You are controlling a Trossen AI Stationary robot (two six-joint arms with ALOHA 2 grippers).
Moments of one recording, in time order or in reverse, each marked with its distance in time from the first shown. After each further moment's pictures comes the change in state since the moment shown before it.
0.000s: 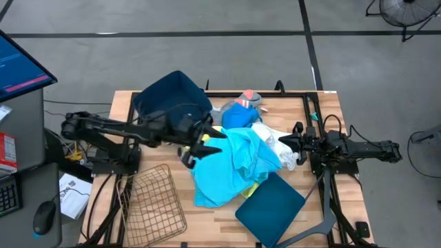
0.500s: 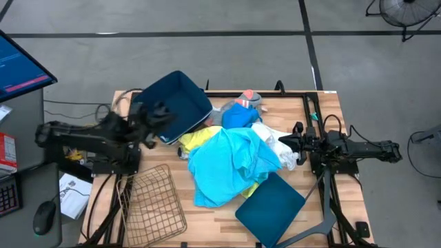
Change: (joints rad) left arm 0.049 -0.519 -0.451 0.168 -0.325 -0.240; right arm 0.000 0.000 0.000 0.000 0.000 0.000
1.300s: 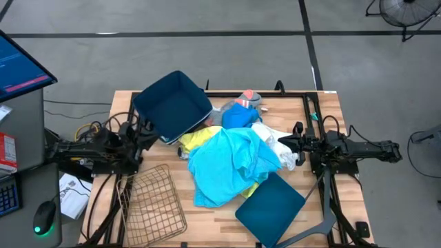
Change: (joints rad) left arm 0.003 -0.771 -0.549 -0.229 0.031 0.129; right arm 0.000 0.000 0.000 -0.031 0.000 -0.052
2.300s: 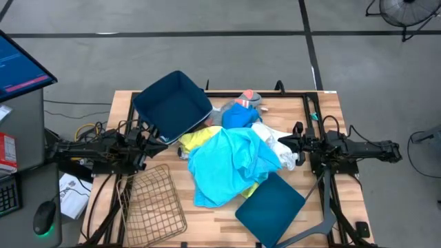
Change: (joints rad) left arm 0.000 0.000 0.000 -0.222 0.153 -0.030; right arm 0.000 0.000 0.000 0.000 0.000 0.000
